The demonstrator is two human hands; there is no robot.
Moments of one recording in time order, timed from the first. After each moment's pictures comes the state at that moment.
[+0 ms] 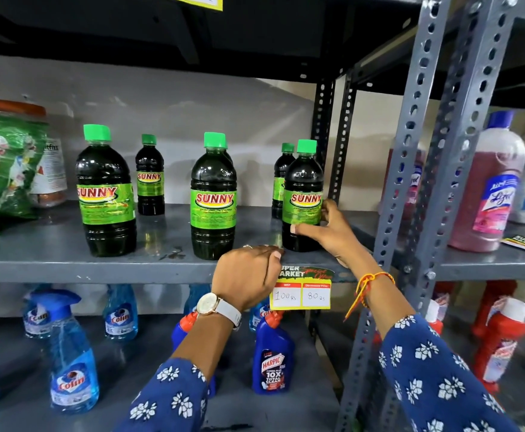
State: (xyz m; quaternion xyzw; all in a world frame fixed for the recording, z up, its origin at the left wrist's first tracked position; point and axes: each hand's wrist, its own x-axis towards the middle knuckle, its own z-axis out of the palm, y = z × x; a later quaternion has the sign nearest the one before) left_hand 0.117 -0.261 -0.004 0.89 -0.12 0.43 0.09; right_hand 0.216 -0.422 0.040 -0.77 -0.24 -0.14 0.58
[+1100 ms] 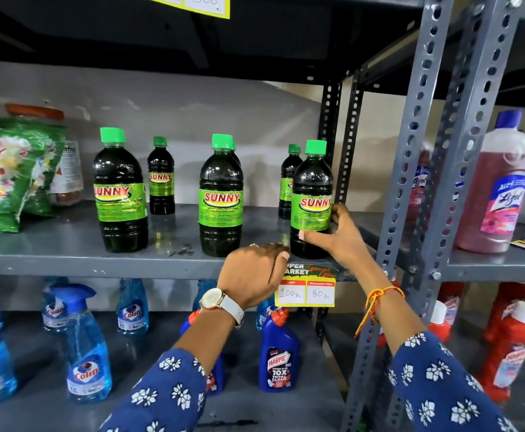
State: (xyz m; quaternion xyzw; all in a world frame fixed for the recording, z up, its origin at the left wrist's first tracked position) left_hand 0.120 -0.257 -0.009 0.88 -0.16 0.45 0.06; right_hand 0.196 -0.431 0.031 -0.76 -0.25 -0.16 0.58
